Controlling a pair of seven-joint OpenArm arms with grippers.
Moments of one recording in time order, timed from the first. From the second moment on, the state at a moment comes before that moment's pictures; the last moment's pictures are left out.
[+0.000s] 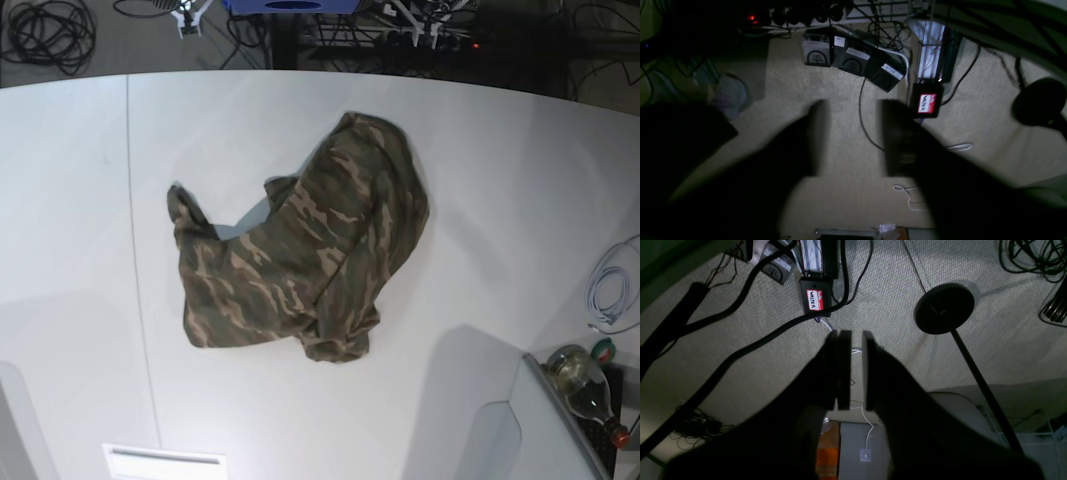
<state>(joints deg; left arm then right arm) 7.5 -5.9 2.1 5.6 0.3 -1.3 -8.1 -10.8 -0.7 -0.6 13.2 -2.4 0.3 -6.9</state>
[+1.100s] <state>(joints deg) 9.1 -5.9 2.1 5.6 0.8 -1.3 -8.3 -10.7 -0.7 -0.7 13.5 -2.5 0.3 -6.7</state>
